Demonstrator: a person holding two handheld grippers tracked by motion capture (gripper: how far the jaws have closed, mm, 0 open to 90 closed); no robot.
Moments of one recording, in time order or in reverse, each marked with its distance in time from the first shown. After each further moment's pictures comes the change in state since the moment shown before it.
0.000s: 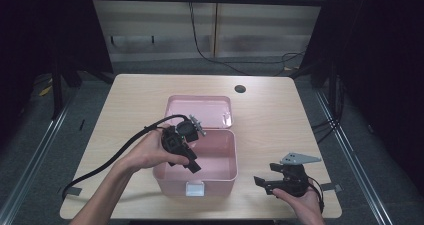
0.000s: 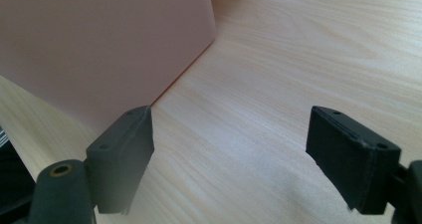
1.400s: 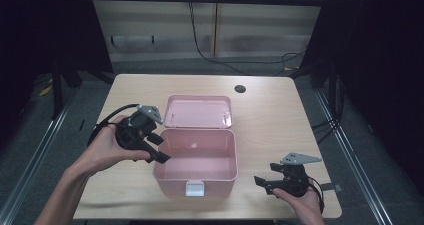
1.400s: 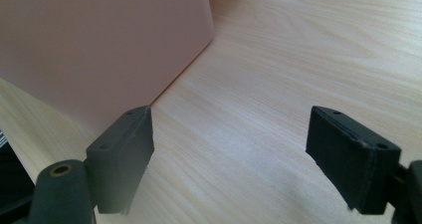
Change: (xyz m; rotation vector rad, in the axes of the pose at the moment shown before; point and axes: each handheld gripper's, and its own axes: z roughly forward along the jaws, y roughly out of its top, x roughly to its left) left arm -0.007 -0.068 -0.077 -0.171 0.171 -0.051; right arm 0.000 0.000 -0.001 -0.003 -0.007 0.005
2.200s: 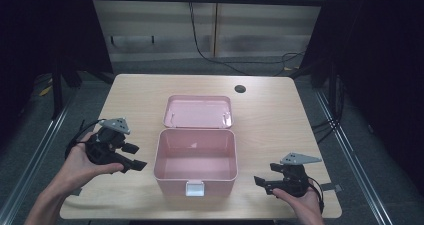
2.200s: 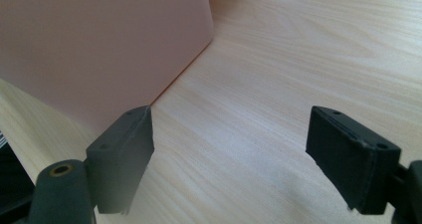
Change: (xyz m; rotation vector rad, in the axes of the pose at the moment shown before) left arm 0.013 -0.082 -0.003 -0.116 0.061 -0.166; right arm 0.001 0.000 0.000 0.001 -0.001 0.003
